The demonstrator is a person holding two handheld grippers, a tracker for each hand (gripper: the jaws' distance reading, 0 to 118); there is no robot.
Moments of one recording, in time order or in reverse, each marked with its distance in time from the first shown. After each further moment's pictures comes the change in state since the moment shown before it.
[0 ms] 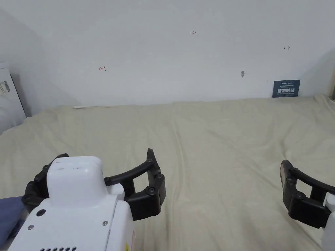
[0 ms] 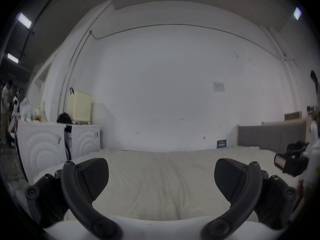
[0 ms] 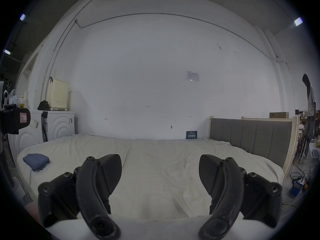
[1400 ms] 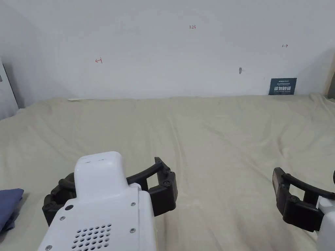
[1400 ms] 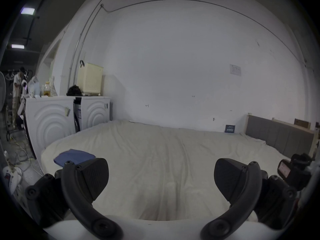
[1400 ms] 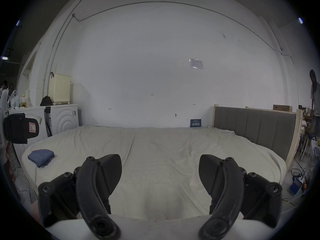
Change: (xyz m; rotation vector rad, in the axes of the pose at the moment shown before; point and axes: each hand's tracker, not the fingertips) left arm 0.021 -0.009 -0.016 -0.238 0.158 0.035; right arm -0.009 -0.006 -0.004 -0.111 0.030 -0.014
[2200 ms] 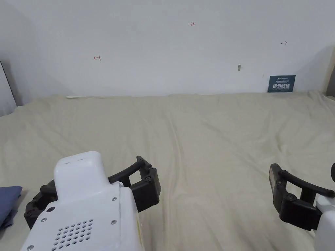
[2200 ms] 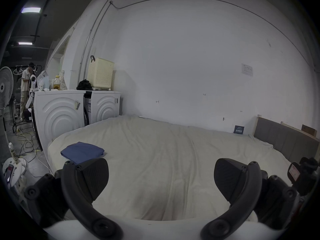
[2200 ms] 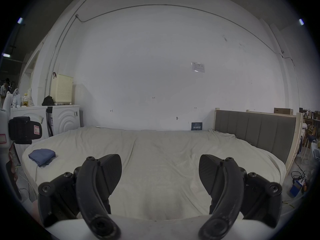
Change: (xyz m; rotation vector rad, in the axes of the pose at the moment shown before) left arm -0.012 0.000 -0.004 -0.041 0.072 0.064; right arm -0.005 0.001 0.008 0.025 0.012 0.015
